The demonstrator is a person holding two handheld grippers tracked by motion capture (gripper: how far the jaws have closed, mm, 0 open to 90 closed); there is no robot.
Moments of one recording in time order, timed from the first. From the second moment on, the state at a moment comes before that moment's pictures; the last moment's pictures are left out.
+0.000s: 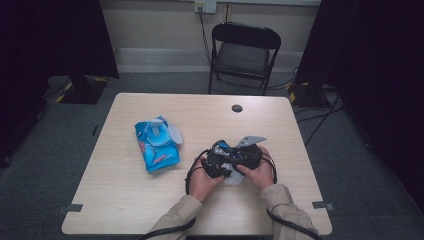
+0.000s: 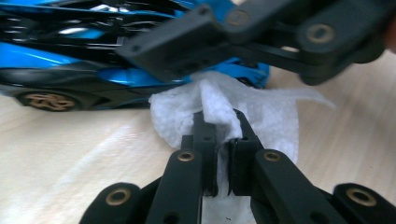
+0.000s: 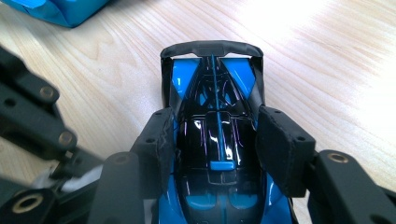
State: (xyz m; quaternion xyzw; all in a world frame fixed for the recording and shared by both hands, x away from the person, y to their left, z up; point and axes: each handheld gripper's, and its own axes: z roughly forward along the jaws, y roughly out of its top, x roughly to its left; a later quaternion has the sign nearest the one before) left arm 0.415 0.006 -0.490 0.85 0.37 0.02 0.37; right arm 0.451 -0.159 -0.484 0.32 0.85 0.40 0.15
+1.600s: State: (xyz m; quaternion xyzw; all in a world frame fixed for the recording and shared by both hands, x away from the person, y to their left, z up) left arm 0.384 0.012 -0.477 0.86 0.32 -0.01 0.39; right arm 0.443 -0.164 -0.473 0.29 0.84 0.42 0.15
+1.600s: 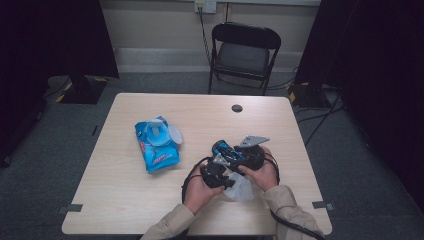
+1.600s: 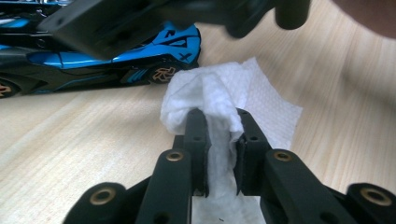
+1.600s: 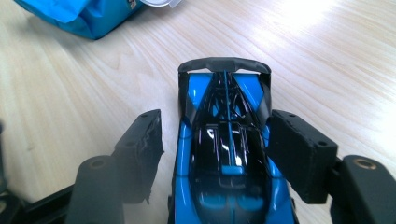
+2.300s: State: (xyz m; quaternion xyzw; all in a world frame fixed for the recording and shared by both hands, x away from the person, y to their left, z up) left arm 0.395 0.036 -0.458 0.86 0.31 0.02 0.39; right arm 0.390 -0.201 -0.467 0.28 0.84 0.45 0.12
